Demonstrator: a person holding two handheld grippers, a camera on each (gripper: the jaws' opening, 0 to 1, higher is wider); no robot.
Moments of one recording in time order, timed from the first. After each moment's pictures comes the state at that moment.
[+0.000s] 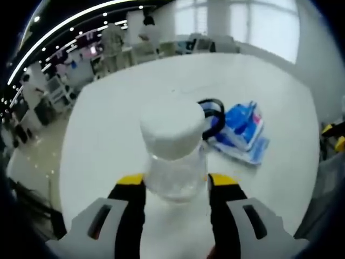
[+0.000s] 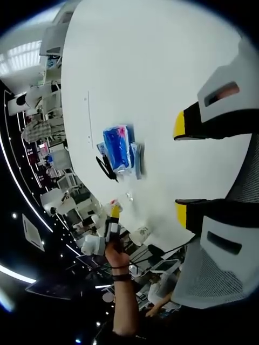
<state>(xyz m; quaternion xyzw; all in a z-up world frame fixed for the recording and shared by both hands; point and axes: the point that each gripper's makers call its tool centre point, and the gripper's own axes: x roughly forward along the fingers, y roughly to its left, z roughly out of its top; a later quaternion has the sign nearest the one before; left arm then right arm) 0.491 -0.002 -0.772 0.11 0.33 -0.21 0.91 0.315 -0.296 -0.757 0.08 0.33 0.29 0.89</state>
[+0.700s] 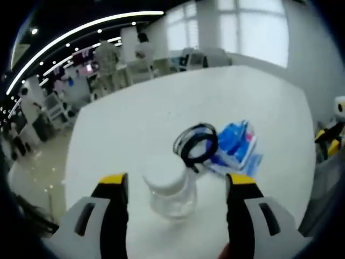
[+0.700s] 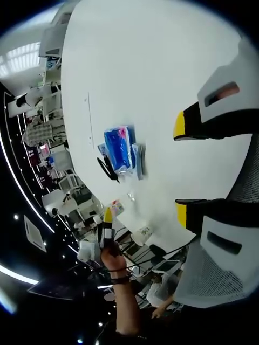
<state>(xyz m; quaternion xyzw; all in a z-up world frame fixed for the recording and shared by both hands) 0.501 -0.013 -0.733 0.12 0.29 -0.23 0.92 0.316 -0.298 -0.757 0.09 0.33 0.29 0.90</state>
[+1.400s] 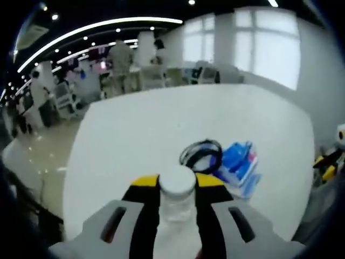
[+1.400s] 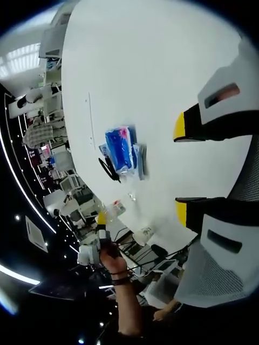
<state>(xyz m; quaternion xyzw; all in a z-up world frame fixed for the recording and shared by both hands) 0.504 -0.003 -0.715 0.05 0.27 -0.18 0.95 0.316 -0.298 -0.756 0.09 0.33 0.29 0.90</state>
